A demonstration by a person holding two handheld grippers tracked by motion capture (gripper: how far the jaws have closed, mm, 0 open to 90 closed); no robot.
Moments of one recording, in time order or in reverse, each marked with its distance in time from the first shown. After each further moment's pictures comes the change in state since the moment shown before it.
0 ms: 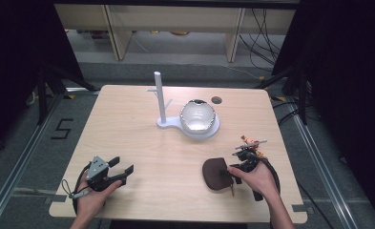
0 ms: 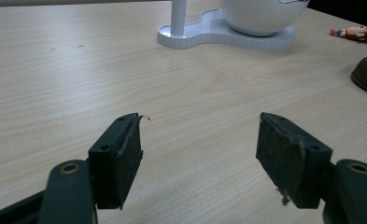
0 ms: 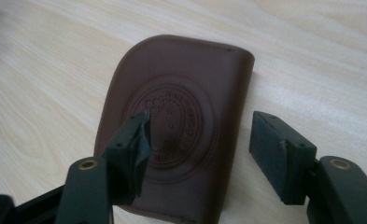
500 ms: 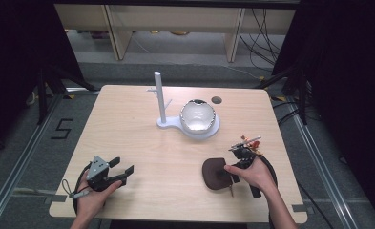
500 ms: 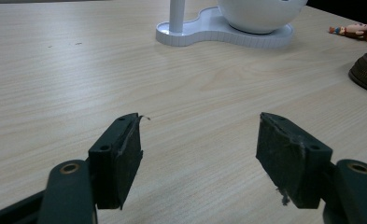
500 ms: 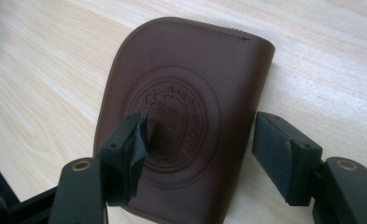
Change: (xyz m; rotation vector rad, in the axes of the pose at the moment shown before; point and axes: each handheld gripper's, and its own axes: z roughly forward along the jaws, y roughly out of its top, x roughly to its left) left arm 0.000 -0.001 0.000 0.006 -0.004 -0.007; right arm -0.002 0.011 0.012 0.116 0.061 0.071
